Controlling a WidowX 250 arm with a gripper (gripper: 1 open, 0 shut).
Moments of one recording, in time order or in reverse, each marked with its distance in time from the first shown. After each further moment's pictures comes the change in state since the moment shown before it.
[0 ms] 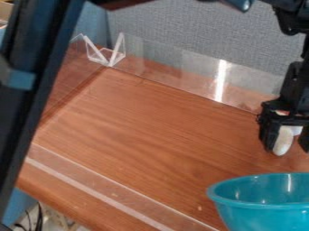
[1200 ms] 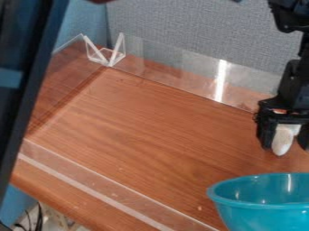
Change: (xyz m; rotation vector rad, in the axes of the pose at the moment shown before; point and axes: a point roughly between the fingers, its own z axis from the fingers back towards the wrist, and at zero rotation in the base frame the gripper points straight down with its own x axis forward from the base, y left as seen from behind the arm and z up) arm 0.009 0.009 0.004 -0.021 -0.021 -0.010
